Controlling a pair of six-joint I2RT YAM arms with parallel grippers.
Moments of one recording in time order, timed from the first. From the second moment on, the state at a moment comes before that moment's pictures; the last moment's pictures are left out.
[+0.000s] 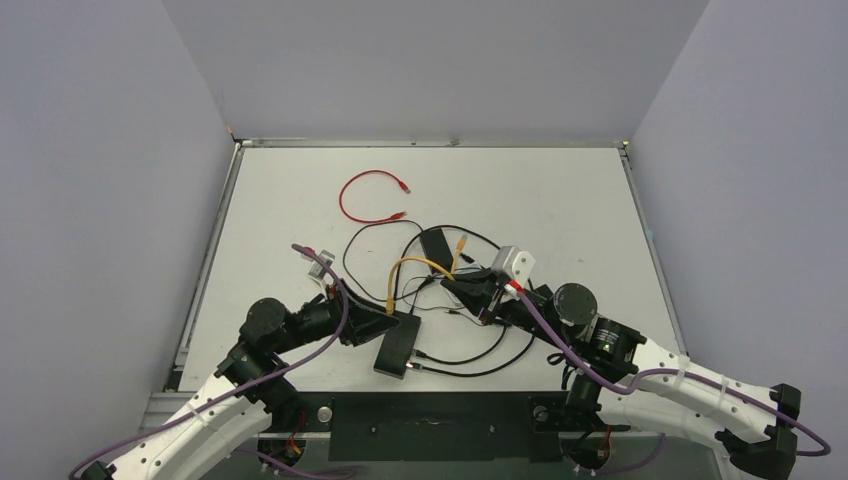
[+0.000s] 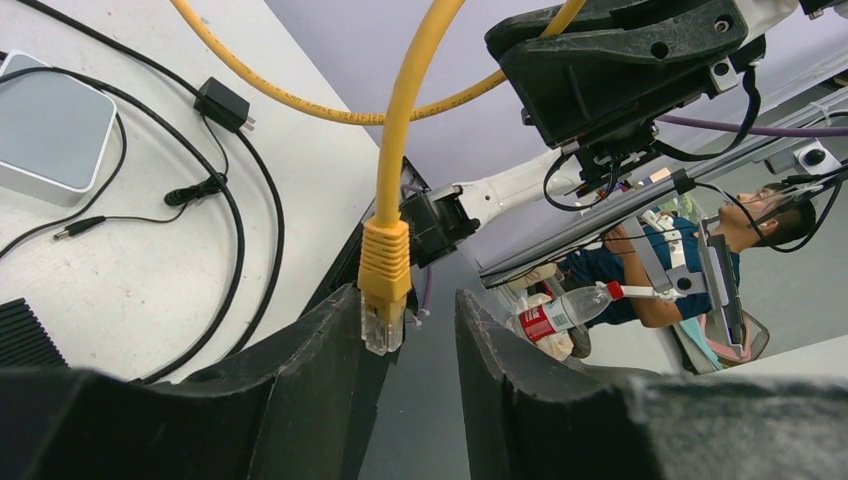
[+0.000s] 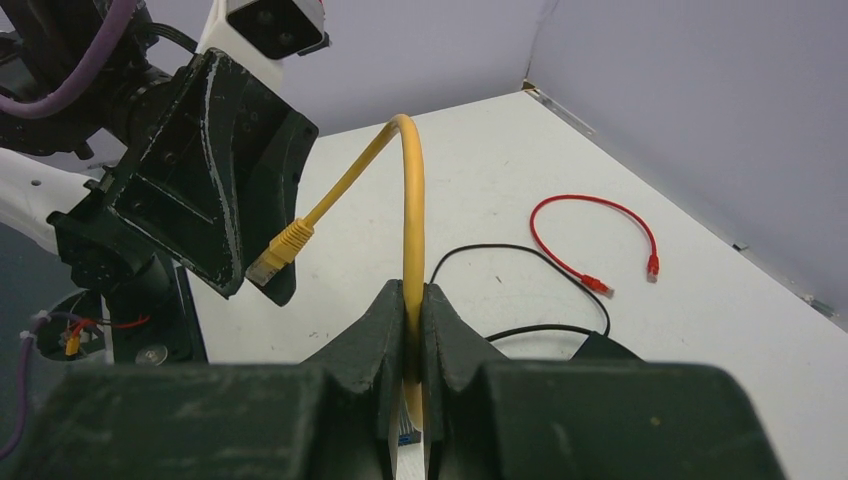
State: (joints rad) left arm -0.70 0.45 0.34 0.18 0.51 -0.98; right arm 1.09 0.72 0.68 0.10 0.01 -0.06
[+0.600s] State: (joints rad) left arm -0.70 0.45 0.34 0.20 0.53 -0.99; right arm 1.09 0.71 0.67 0.10 0.03 -0.05
